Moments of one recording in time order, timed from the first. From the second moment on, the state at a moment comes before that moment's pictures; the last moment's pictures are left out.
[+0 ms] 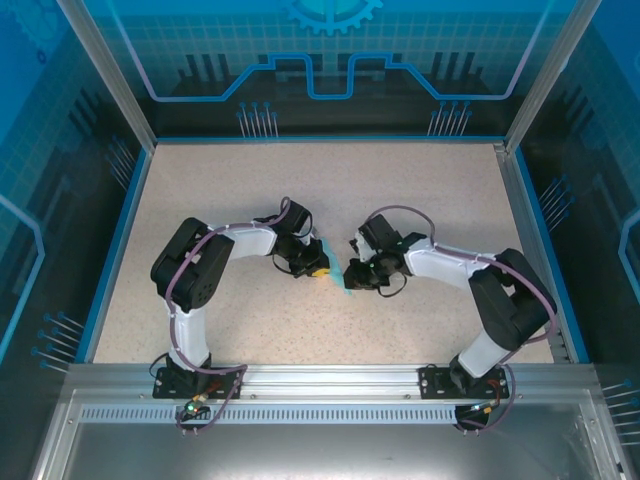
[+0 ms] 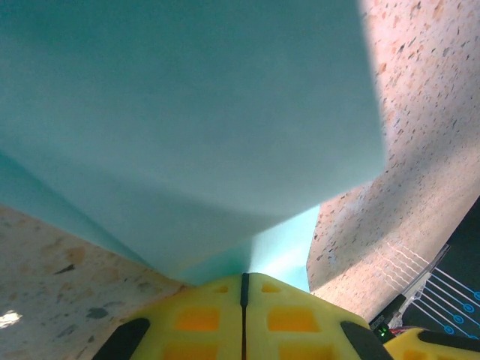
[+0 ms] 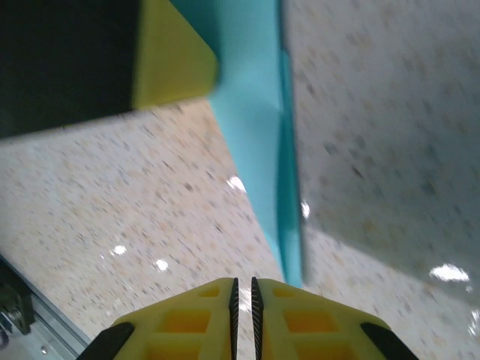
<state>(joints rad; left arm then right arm) -0.48 1.95 1.09 -0.32 0.60 -0.87 0.60 1.63 0.91 -0.45 -0.42 0.54</state>
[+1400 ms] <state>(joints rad) -0.48 1.96 1.10 -0.33 0.60 -0.87 0.58 1.80 1.00 -0.33 -0.49 0.52</state>
